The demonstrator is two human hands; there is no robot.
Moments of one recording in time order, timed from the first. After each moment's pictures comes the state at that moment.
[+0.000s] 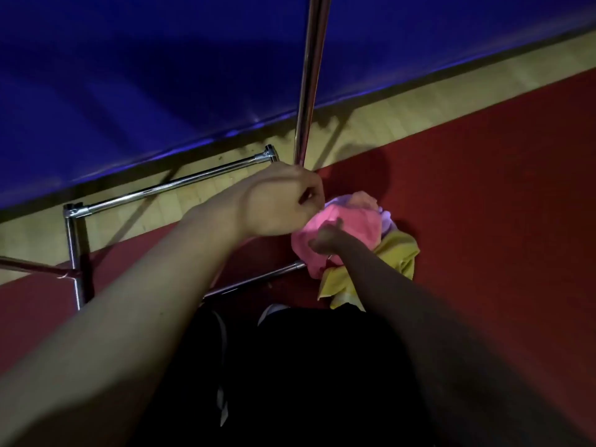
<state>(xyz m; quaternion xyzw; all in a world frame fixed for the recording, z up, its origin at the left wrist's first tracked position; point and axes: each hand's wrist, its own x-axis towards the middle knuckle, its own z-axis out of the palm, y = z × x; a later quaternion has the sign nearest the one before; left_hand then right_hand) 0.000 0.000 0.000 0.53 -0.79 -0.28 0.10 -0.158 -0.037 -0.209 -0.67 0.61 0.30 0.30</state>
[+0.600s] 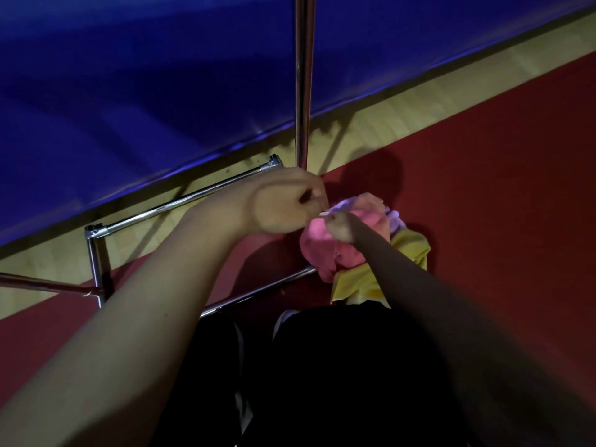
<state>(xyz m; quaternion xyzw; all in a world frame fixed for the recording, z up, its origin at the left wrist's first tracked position) 0.000 -0.005 0.019 0.54 -0.78 -0.33 0.03 -0.173 -0.058 -0.184 -0.55 0.66 -0.02 0.52</state>
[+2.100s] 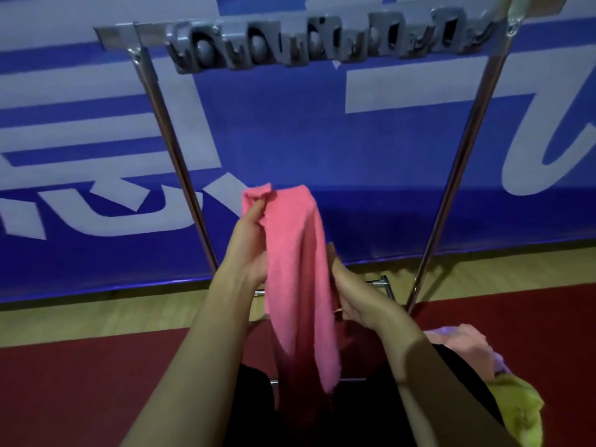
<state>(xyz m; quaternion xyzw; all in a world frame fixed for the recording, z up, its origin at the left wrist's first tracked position) 0.185 0.214 0.197 0.31 -0.17 -0.53 0.77 0.031 0.160 0.120 -0.52 0.41 -0.11 0.74</state>
